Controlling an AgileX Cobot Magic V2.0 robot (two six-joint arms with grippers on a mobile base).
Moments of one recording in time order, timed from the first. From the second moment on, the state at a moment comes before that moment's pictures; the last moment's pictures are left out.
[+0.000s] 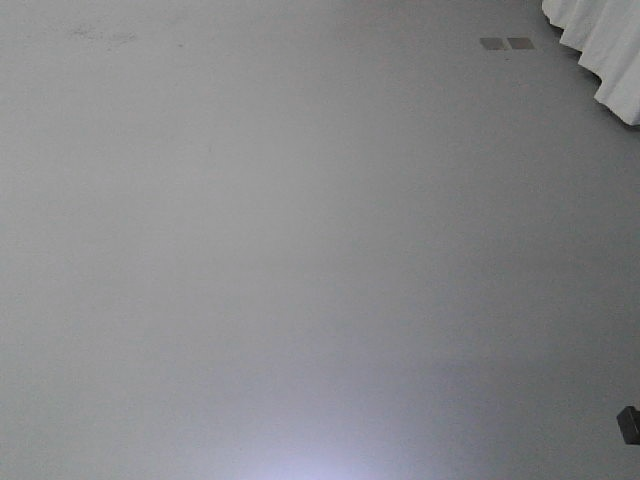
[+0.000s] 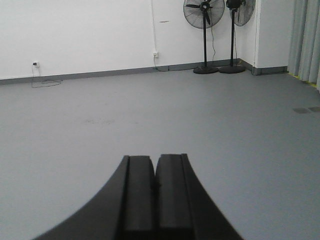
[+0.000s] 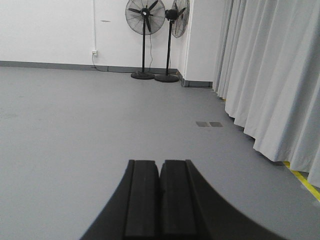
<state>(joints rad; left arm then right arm) 0.05 -0.01 0.03 0.01 0.10 0.05 -0.05 -0.01 0.03 -0.04 0.10 -0.02</state>
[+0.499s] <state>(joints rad) 0.05 -0.01 0.03 0.01 0.10 0.05 -0.05 -0.01 0.03 -0.04 0.10 -0.02</state>
